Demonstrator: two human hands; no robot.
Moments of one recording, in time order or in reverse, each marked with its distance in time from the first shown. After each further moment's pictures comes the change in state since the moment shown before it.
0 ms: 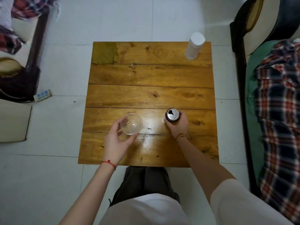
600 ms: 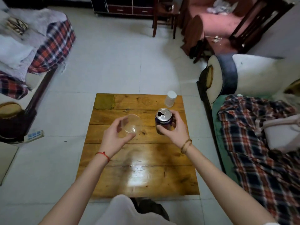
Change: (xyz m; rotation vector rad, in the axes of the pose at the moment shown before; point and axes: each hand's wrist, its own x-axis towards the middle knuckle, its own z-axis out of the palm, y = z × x) left_hand 0.011 0.145 -0.070 0.016 -0.084 0.312; right_hand -0.068 -0.206 -0.178 0.182 -0.091 -0.485
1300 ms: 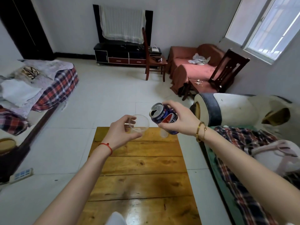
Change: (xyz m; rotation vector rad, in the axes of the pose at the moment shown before) left_hand 0.020 0.098 -0.061 0.067 -0.031 0.223; right_hand 0.001 -0.195 -0.076 -0.472 -0.154 -0.331
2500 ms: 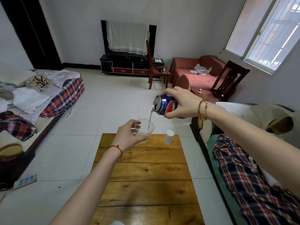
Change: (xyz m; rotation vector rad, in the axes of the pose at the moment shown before) left_hand -0.009 0.005 -0.008 -0.012 0.046 -0.044; right_hand 0.042 -0.053 -0.043 -0.394 -0.130 -0.118
